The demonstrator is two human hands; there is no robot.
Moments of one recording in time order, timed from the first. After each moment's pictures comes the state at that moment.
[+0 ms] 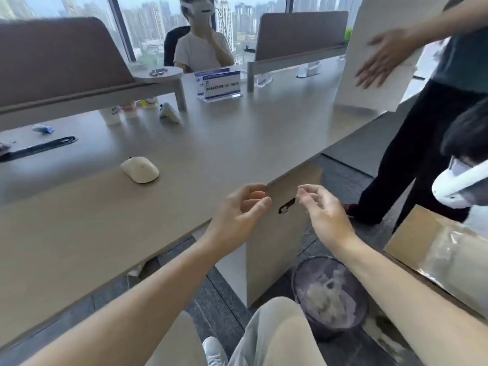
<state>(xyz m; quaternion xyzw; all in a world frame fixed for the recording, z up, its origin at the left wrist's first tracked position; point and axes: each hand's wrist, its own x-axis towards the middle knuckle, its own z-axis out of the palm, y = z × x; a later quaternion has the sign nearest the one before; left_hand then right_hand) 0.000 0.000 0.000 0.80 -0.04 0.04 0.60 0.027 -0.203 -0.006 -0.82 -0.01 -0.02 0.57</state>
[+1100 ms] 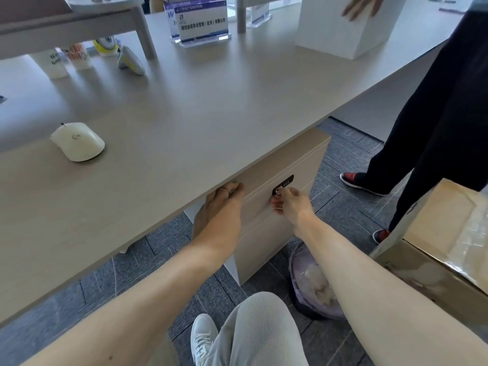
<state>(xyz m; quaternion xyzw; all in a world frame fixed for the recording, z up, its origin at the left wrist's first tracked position) 0.060 -0.019 -0.084 0.98 0.00 0.04 0.21 0.153 -0.174 -0.142 -0.67 0.22 0.14 0.69</state>
